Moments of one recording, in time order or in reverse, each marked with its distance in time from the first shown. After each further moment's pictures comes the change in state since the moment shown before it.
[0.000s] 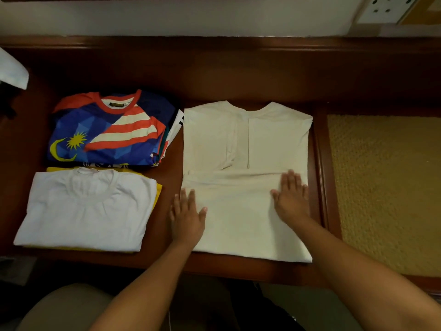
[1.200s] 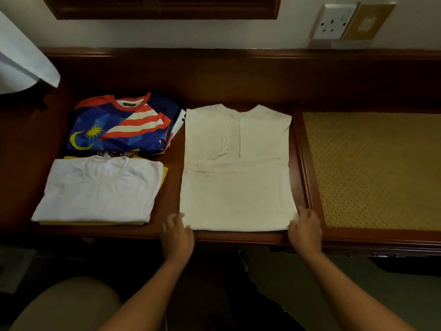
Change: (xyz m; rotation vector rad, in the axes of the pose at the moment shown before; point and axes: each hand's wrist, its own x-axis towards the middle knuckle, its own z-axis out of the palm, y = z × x) left_hand -0.133 -0.039 -0.016 -0.207 0.144 -0.057; right_hand -0.177 0.039 0.038 0.275 0.300 0.230
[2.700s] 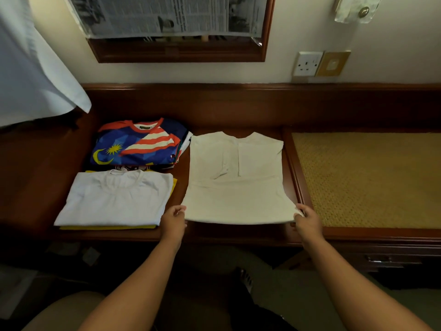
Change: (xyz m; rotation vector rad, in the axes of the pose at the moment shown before) left_hand 0.010 0.014 -0.071 -0.829 0.012 -0.334; right_hand -0.026 -0.017 -0.046 0.836 0.016 0.248
